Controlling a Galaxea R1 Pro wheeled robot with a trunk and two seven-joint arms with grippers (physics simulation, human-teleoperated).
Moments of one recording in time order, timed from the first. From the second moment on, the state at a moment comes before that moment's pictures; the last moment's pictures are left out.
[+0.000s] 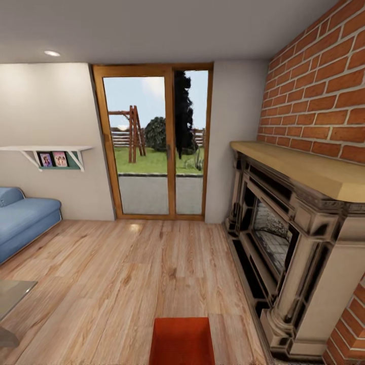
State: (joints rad) left arm -0.24 0.04 0.06 0.00 0.19 0.00 0.06; right arm -0.23 -0.05 0.18 0.03 -0.01 -0.10 -0.09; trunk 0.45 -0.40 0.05
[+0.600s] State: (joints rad) left arm -0.24 0.04 0.06 0.00 0.18 0.00 0.06; right arm -0.23 -0.05 0.18 0.03 -0.01 -0.10 -0.09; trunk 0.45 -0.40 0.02
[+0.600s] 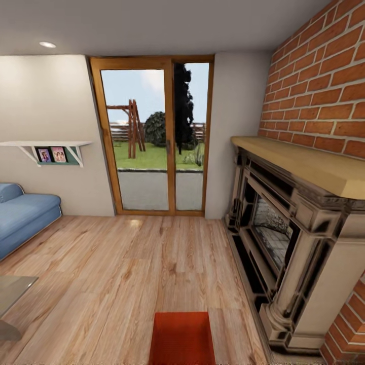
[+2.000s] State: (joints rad) left arm -0.24 0.04 0.05 0.00 0.18 0.00 0.06; right arm -0.23 -0.05 0.18 0.03 -0.01 -0.10 -0.10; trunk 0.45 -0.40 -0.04
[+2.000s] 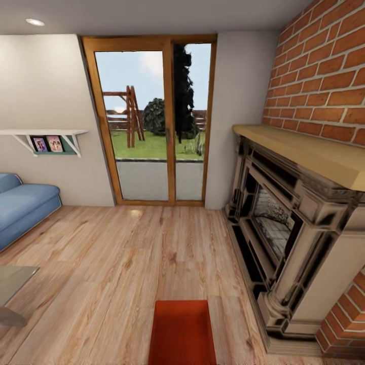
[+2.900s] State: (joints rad) left arm -0.24 0.04 0.05 0.00 0.18 0.00 0.06; right arm -0.23 -0.05 0.18 0.03 -0.02 -0.10 -0.10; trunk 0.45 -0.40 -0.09
